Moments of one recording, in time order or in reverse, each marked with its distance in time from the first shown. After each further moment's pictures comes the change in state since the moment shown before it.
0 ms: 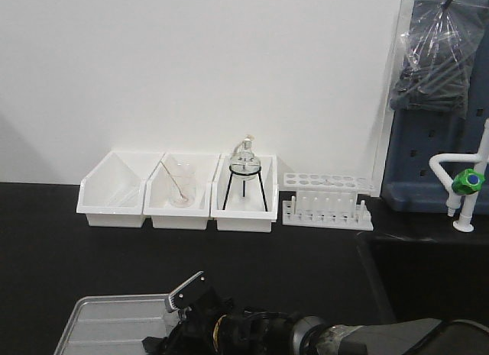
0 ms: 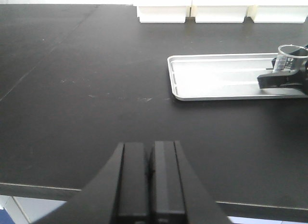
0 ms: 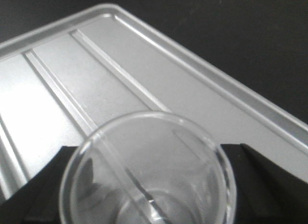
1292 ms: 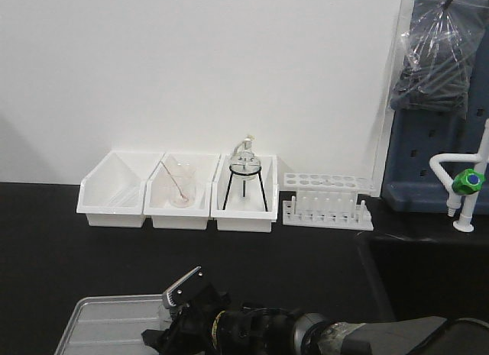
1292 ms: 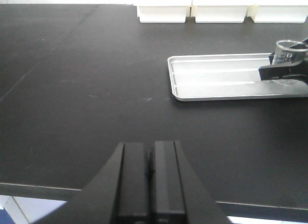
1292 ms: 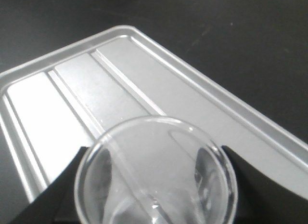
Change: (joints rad) left arm 0.000 0.000 0.000 0.000 0.000 0.000; right arm 0.000 -0.022 0.005 -0.003 -0.033 -0.012
